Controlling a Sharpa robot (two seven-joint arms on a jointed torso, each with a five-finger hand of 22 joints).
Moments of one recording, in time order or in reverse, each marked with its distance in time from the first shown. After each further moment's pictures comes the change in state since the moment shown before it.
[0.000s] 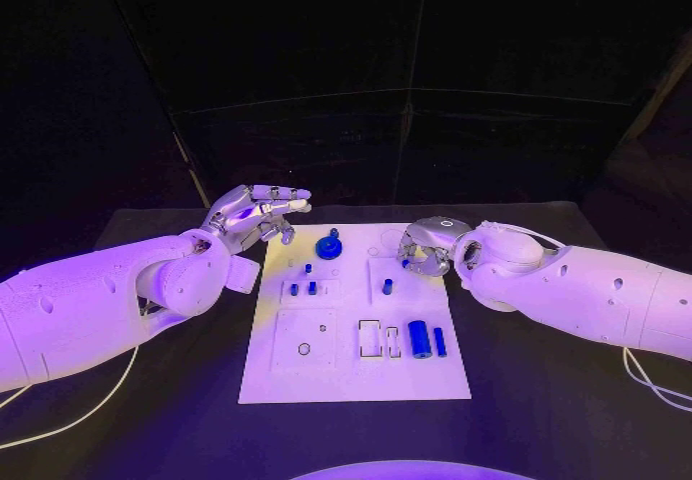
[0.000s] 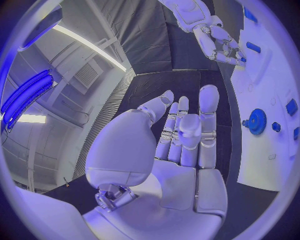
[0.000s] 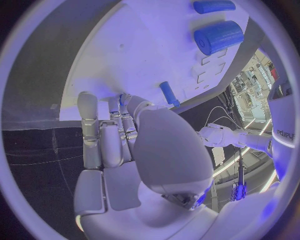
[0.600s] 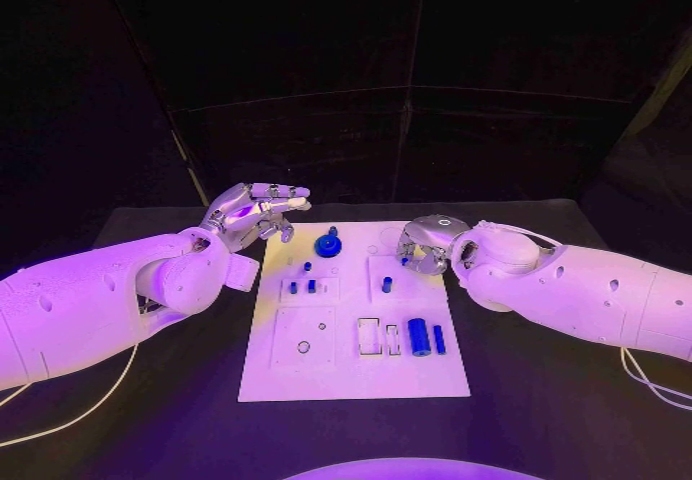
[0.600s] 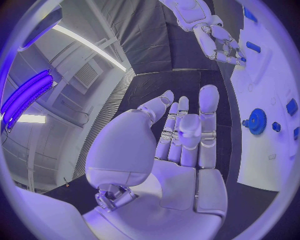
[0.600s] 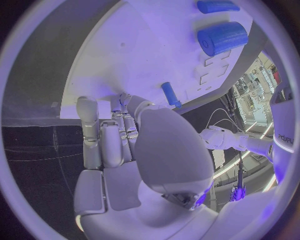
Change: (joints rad) left arm 0.000 0.001 0.000 -0.002 0.001 -0.001 0.000; left_hand 0.000 0.000 0.000 0.000 0.000 0.000 0.000 0.000 0.000 0.000 0.000 0.000 0.001 0.000 0.000 0.000 0.001 0.000 0.000 0.000 0.000 0.000; right arm -0.006 0.005 0.000 0.009 -0.036 -0.017 -0.035; right_hand -0.012 0.012 0.044 -0.034 -0.018 0.060 -0.022 0.004 0.009 0.059 -0.023 0.018 0.012 0.000 -0.008 0.004 -0.002 0.000 0.021 -0.014 0.044 0.060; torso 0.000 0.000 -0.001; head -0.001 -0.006
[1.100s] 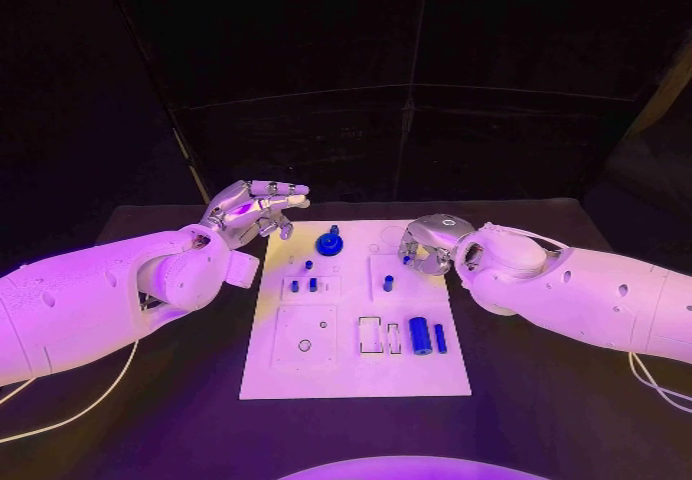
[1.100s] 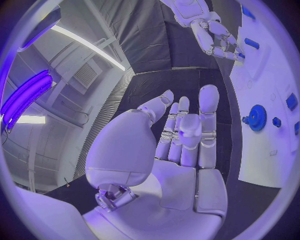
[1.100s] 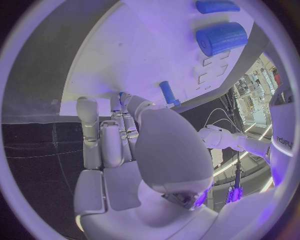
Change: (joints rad) left arm 0.000 0.002 0.000 -0.015 0.000 -0.002 0.000; left_hand 0.000 0.000 -0.007 -0.001 0.000 -0.009 0.002 0.000 0.000 -0.005 0.005 0.000 0.000 -0.004 0.004 0.000 0.000 0.000 0.000 0.000 -0.004 -0.003; right arm -0.005 -0.023 -0.003 0.034 -0.016 -0.041 -0.010; right_hand -0.018 0.002 0.002 -0.002 -0.017 0.007 0.000 -0.001 -0.001 0.007 0.000 0.003 -0.001 -0.004 -0.003 0.004 0.003 0.000 0.000 0.000 0.004 0.007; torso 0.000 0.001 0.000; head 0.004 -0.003
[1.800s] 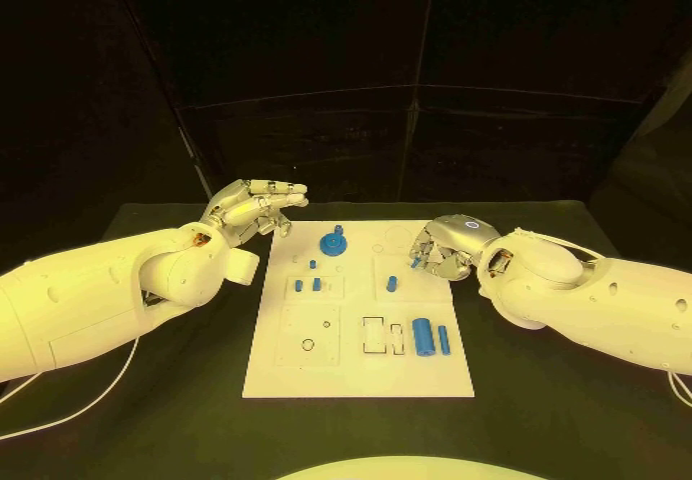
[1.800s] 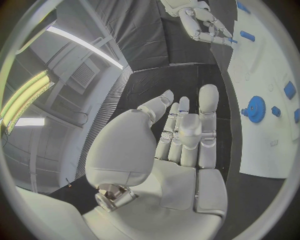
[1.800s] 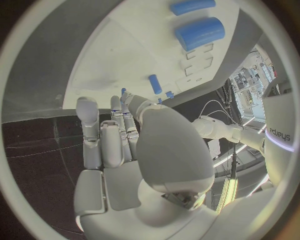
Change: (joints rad) left arm 0.000 -0.004 0.000 -0.016 0.000 -0.023 -0.006; left_hand 0.000 0.000 0.000 0.000 0.000 0.000 0.000 0.000 0.000 -0.004 0.004 0.000 0.000 0.000 0.000 0.000 -0.002 0.000 0.000 0.000 -0.008 -0.006; right arm 0.004 -0.126 0.003 0.169 0.034 -0.065 -0.012; right_hand -0.012 -0.010 0.005 -0.005 0.006 0.000 0.000 -0.004 -0.002 0.000 0.000 -0.006 -0.001 0.000 0.000 0.004 0.004 0.000 0.000 0.000 0.003 0.004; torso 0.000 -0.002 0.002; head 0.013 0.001
